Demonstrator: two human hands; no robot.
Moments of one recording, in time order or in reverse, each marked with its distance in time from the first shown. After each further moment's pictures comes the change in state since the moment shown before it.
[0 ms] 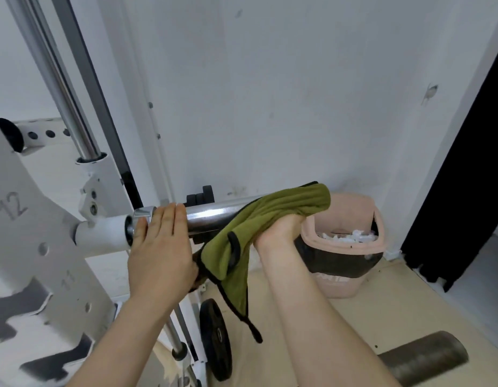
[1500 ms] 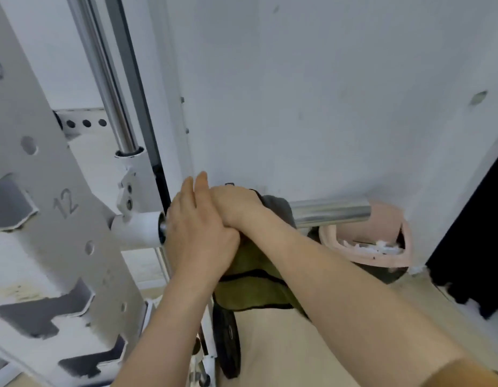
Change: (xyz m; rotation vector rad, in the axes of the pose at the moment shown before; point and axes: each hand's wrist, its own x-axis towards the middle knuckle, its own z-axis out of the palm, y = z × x) left_hand 0.025 0.010 -0.026 -0.434 0.161 -0.279; right_hand -0.145 -0.012 0.178 -2.183 -0.959 -0.534
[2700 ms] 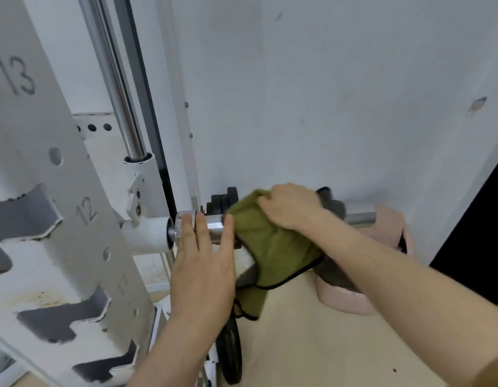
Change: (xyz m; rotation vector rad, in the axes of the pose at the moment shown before) left_hand -0.036 -0.025 0.010 0.447 -0.202 0.265; right_hand -0.024 0.075 -0.007 -0.077 0.163 0.251
